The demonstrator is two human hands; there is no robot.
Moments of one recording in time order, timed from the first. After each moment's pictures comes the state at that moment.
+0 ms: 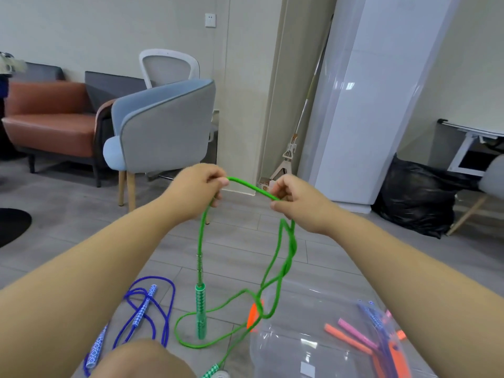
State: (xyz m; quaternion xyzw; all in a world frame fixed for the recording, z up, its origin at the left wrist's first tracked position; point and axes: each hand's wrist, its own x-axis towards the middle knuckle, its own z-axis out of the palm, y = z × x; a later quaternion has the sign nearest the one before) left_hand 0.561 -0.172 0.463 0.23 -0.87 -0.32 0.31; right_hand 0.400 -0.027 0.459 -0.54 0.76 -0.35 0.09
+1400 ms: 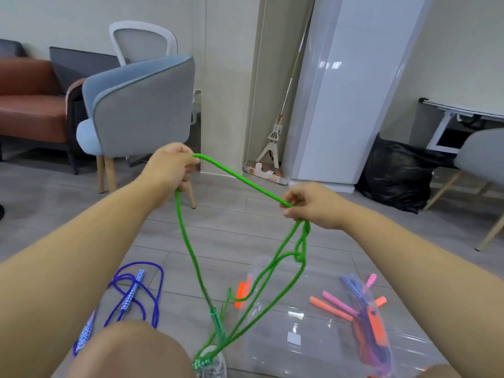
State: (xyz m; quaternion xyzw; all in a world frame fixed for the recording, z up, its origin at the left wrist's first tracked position) left_hand 0.547 -0.188 0.448 0.28 -0.67 -0.59 0.34; right_hand 0.381 0.026 0.444 -0.50 0.81 -0.26 0.15
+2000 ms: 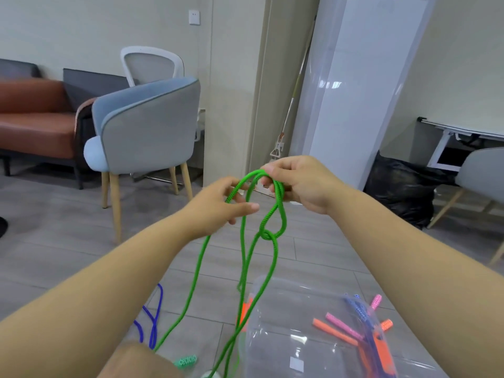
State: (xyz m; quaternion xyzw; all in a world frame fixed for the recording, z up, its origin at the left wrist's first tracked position) left_hand 0.537 -0.133 0.447 0.17 -0.84 -0.46 0.23; right_hand 0.411 -0.008 0.505 -0.44 0.68 -0.53 0.25
